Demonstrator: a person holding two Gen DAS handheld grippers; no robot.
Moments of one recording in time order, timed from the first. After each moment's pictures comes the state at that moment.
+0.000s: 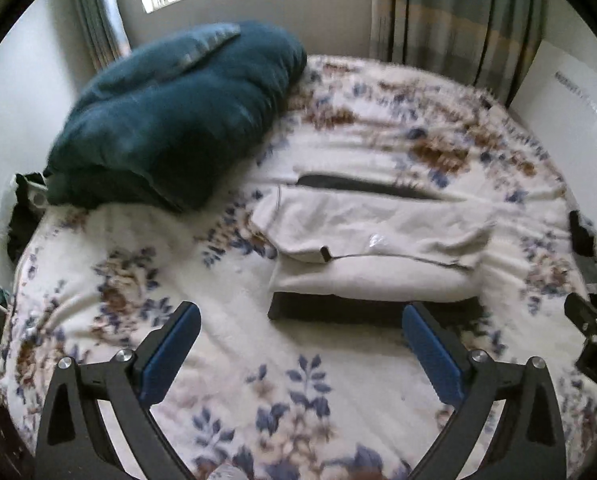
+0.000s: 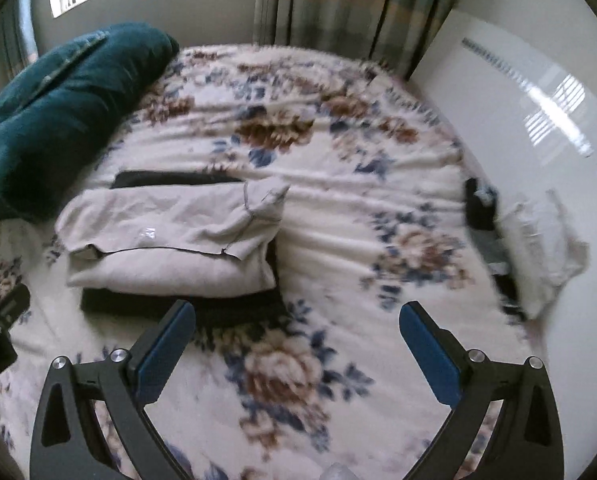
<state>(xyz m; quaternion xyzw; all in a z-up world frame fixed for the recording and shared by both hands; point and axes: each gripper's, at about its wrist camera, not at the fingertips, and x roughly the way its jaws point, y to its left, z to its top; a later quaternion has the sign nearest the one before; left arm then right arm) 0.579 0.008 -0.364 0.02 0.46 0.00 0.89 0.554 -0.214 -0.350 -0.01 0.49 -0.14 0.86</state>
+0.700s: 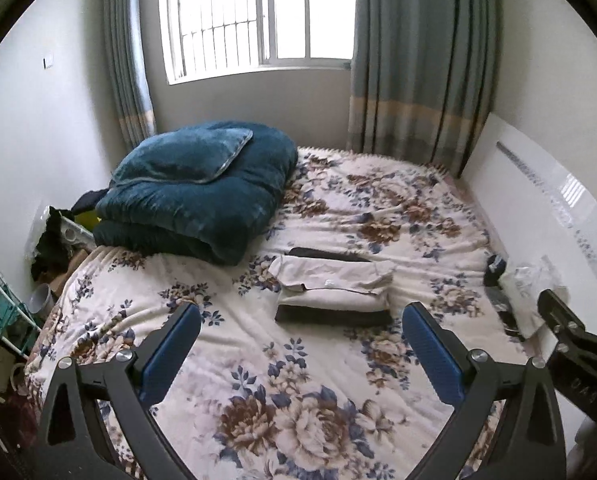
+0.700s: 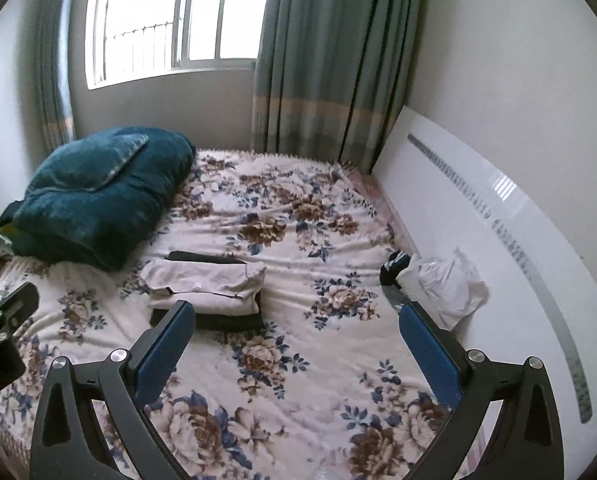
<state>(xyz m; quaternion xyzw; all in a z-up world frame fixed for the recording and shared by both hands) 0.363 0.009 -0.110 0.01 0.36 -0.02 0.93 0.308 -0.181 -0.034 -0.03 0.36 -0.14 0.92</state>
